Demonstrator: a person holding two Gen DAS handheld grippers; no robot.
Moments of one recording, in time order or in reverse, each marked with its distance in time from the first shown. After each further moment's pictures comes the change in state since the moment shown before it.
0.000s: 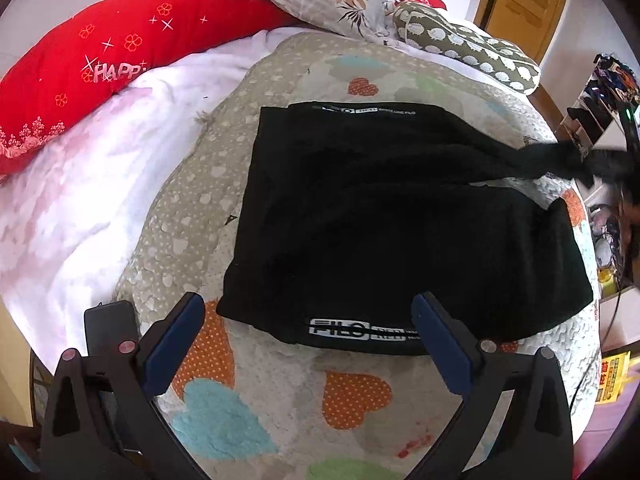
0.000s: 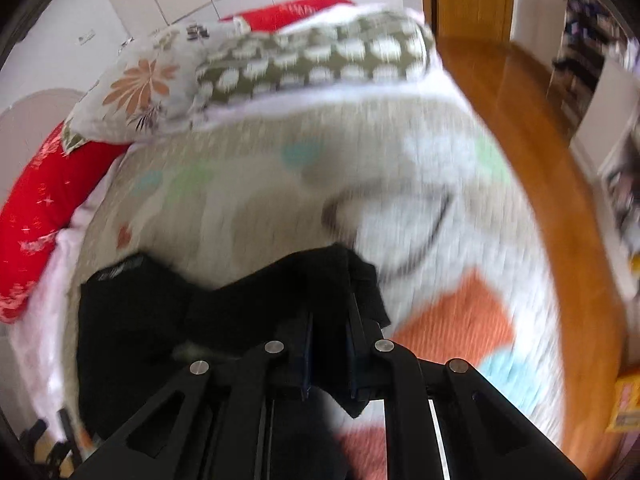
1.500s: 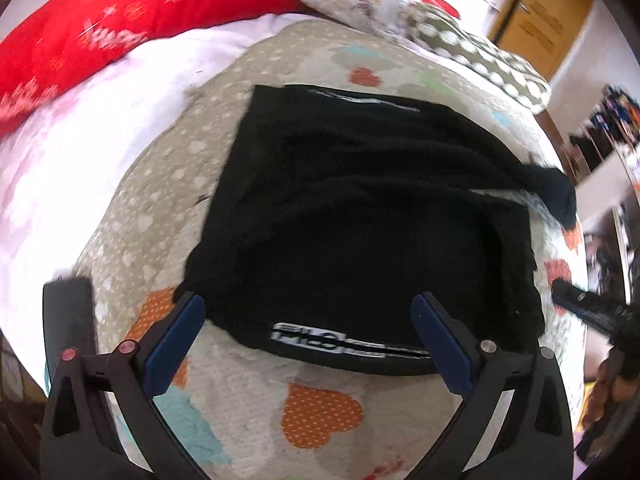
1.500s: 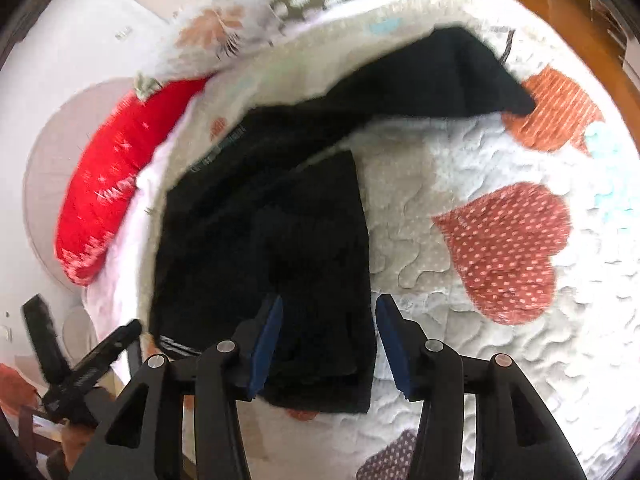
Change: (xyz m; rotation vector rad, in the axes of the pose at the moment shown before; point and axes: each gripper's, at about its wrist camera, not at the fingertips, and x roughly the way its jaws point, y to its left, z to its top) left arm 0.025 -0.005 -0.009 -0.129 0.006 -0.040; right arm -0.009 0.054 -0.148 0.112 0.230 0.370
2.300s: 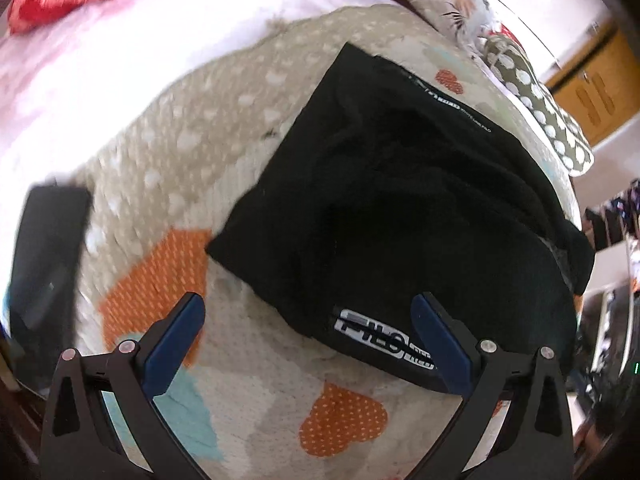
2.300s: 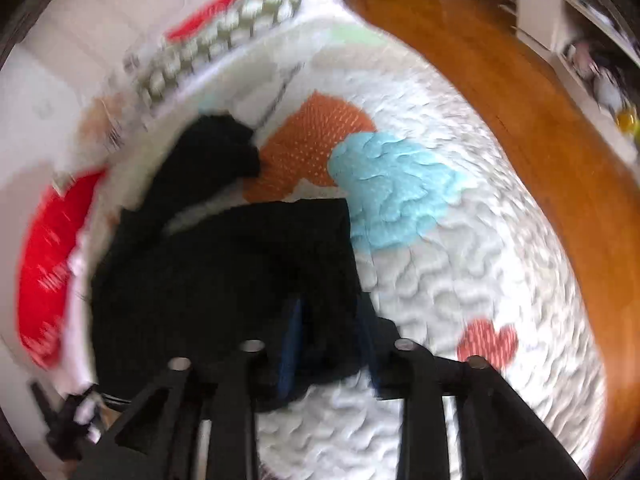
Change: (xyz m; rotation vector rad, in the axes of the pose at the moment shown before) left arm 0.036 0.049 -0.022 -0.288 0.092 -0.021; right arm -0.091 -0.134 -0.022 0.292 -0.209 -0.194
